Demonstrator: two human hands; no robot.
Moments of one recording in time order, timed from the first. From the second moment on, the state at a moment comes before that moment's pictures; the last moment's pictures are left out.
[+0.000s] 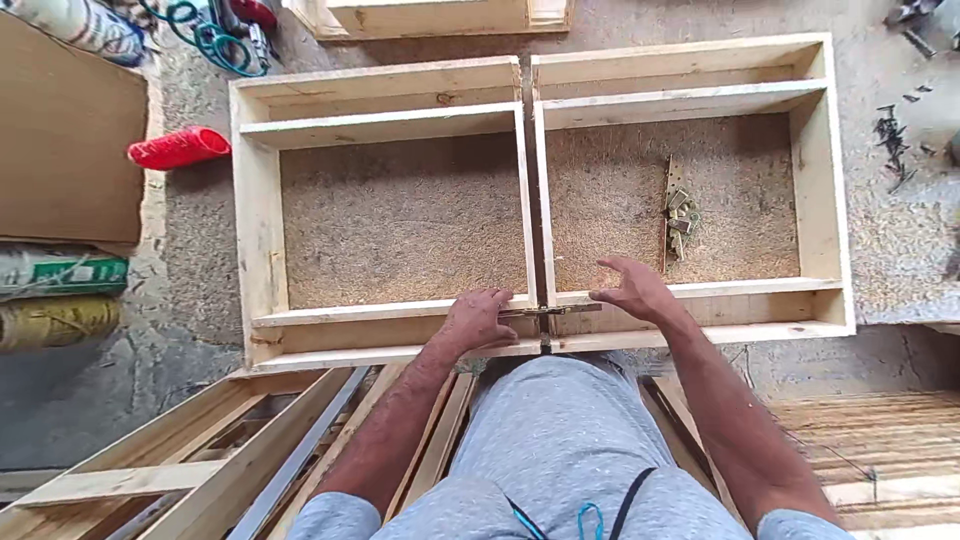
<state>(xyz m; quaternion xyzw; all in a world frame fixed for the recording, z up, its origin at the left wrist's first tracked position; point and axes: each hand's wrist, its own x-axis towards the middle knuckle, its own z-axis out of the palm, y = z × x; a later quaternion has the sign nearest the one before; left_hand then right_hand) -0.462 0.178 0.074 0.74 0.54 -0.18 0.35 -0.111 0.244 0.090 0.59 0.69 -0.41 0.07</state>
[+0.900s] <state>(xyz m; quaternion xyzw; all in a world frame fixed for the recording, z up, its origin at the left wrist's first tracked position) -0.470 0.191 0.072 0.66 0.60 -0.09 0.44 -0.045 0.334 0.072 0.83 0.40 -0.33 -0.24</state>
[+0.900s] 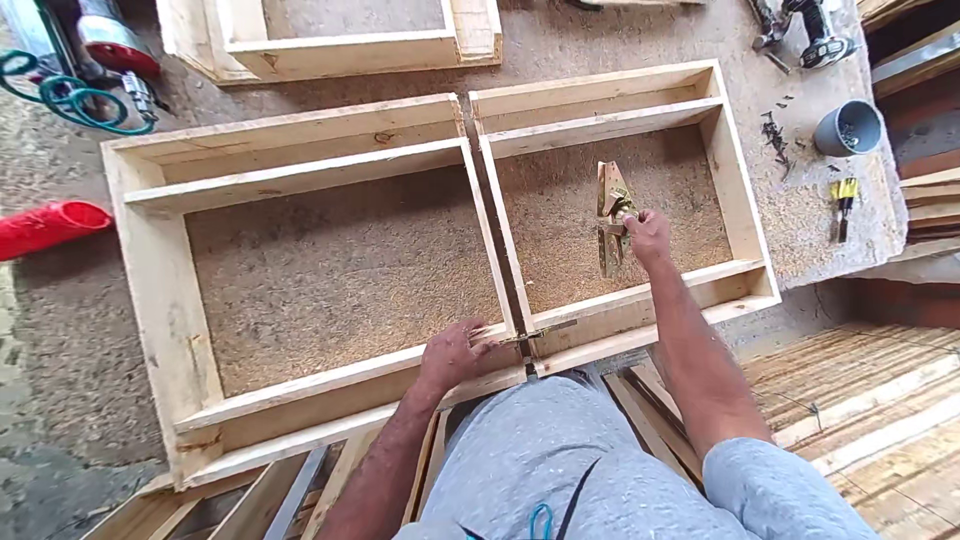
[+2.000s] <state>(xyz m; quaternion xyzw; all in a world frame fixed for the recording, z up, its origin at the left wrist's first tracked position) -0.461 0.203 0.131 0.42 0.43 0.36 0.71 -0.245 0.283 0.189 0.64 0.44 -0.51 -0.36</state>
